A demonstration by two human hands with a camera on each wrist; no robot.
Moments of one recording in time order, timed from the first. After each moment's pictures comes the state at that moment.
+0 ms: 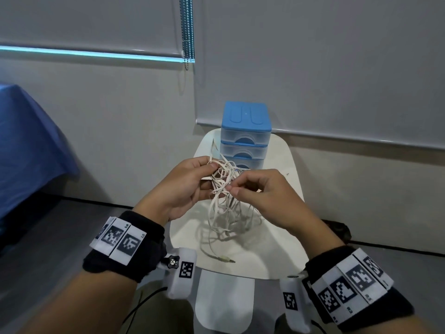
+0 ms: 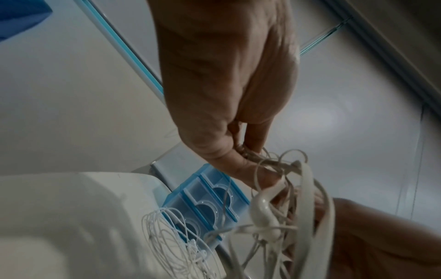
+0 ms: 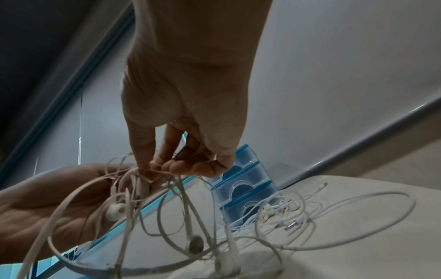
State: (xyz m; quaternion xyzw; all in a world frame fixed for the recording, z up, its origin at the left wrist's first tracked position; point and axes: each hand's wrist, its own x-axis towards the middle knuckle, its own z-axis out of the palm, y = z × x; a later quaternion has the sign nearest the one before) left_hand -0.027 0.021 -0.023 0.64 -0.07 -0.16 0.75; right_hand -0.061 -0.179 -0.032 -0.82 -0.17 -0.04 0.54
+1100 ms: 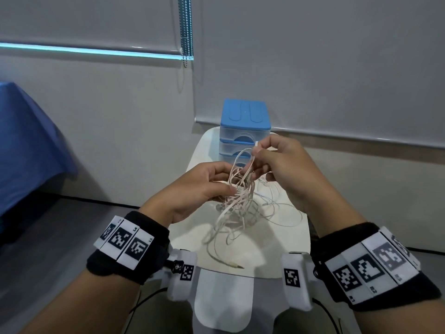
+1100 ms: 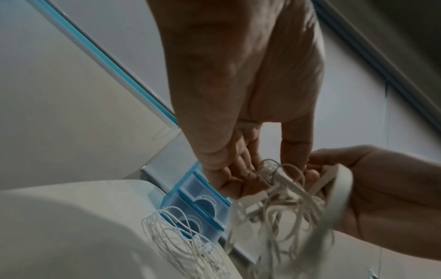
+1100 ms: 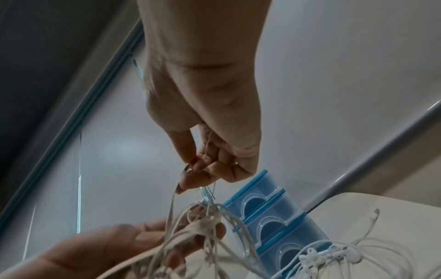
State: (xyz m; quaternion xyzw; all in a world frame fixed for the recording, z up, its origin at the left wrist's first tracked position) left_hand -0.033 0.011 -0.026 0.72 -0.19 -0.19 0.64; right_hand -0.056 -0.181 0.021 -0.78 -0.02 -0.04 0.63
